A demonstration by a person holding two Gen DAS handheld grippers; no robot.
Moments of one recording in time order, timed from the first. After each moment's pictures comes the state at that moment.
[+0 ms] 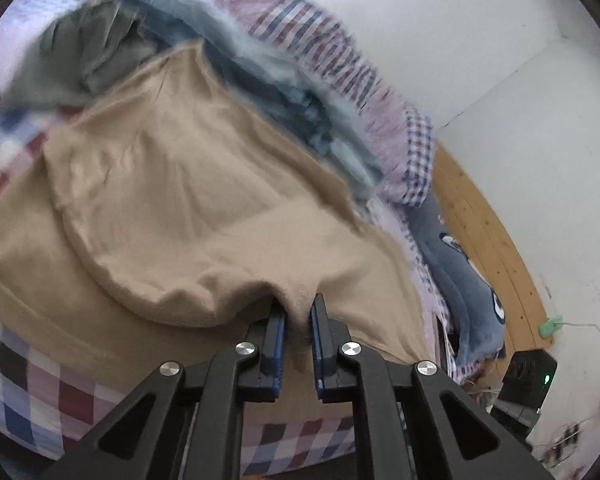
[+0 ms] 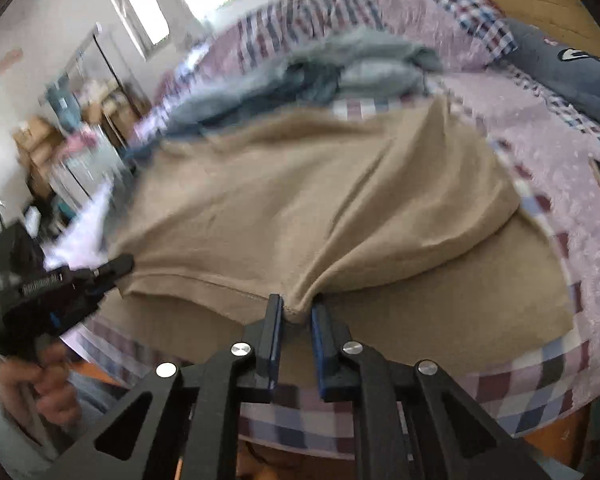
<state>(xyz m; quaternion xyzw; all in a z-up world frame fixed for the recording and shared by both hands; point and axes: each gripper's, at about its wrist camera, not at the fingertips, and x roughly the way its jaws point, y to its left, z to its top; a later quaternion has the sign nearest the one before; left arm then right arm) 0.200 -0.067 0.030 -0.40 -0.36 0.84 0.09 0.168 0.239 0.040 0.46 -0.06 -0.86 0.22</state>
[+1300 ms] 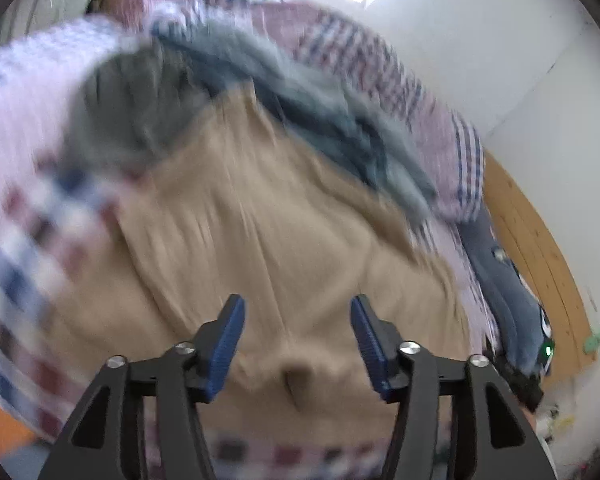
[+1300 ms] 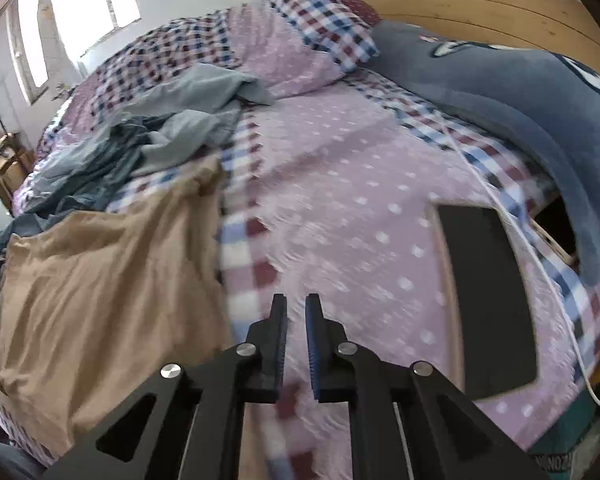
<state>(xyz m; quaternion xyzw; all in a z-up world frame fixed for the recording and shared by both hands) 0.191 -0.117 0.087 -0.35 -0.30 0.89 0.00 0.043 0.401 0.065 0.41 -0.07 -0.91 0.05</state>
